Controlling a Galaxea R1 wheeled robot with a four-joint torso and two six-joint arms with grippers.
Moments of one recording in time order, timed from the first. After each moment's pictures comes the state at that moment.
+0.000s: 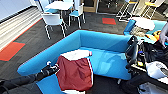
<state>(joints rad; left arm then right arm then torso) 0.42 2.34 -1.95 -0.25 -0.04 -0.34 -1.54 3.03 -2.64 -0.01 0.14 -0.02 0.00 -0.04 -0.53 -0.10</state>
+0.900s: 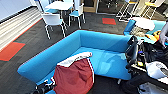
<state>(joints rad) 0.70 2.32 -2.01 -0.13 -0.13 -0.35 -1.54 3.04 -2.64 -0.01 0.15 -0.02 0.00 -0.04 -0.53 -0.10</state>
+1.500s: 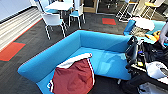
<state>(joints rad) 0.96 2.46 -2.27 0.09 -0.18 -0.35 -1.54 3.04 -2.64 -0.01 0.15 -0.02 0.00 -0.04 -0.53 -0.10</state>
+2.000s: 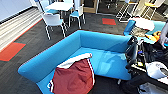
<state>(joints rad) 1.24 2.61 -2.30 0.47 -0.11 -0.35 -1.53 3.06 -2.67 -0.01 0.15 -0.01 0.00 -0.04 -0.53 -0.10</state>
